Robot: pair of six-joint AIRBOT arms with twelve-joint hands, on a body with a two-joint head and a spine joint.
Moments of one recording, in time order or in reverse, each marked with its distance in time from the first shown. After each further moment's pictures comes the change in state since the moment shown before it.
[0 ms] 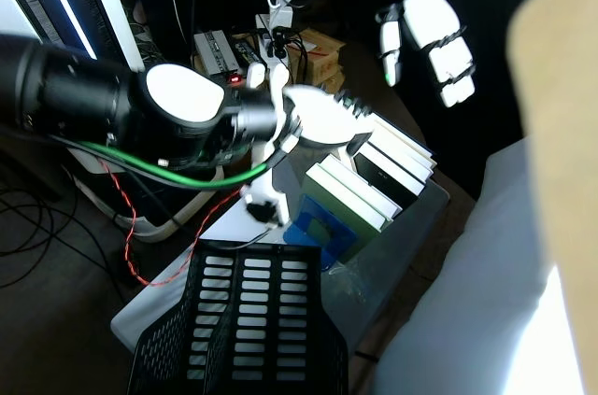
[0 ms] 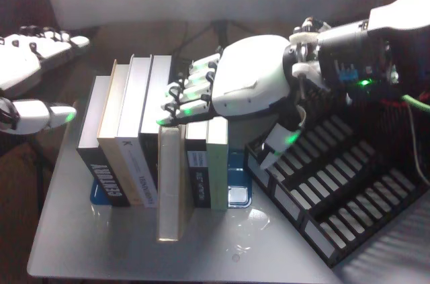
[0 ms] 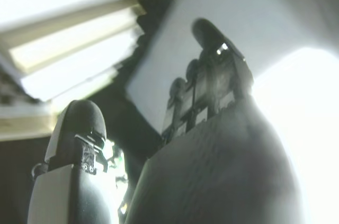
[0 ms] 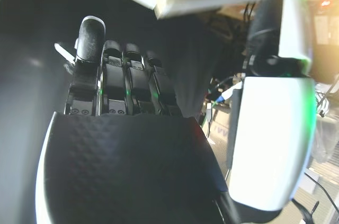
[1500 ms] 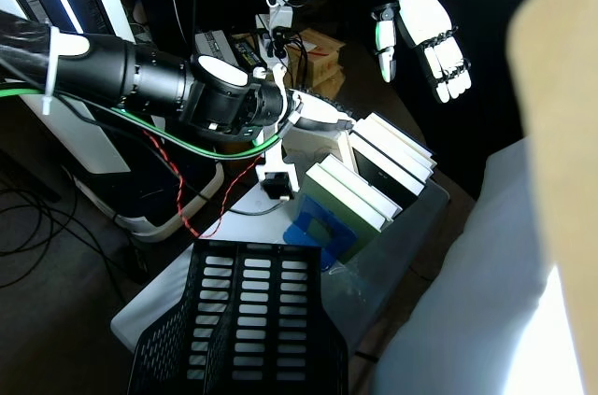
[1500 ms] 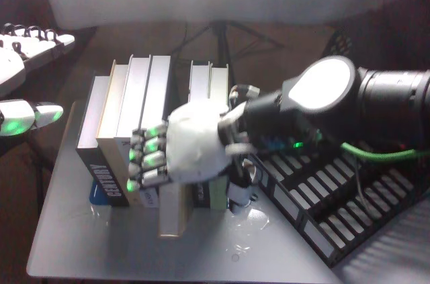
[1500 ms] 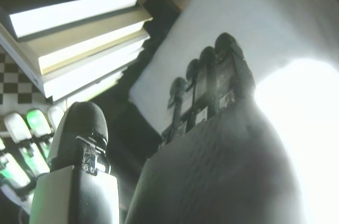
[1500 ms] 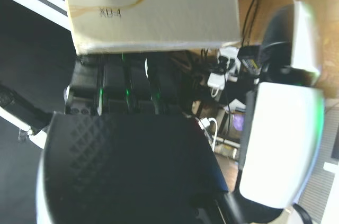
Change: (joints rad) left arm 0.055 0.048 -0.037 -0.050 -0.059 -0.003; right arm -0.086 -0.207 0.011 -0.296 -0.145 0.003
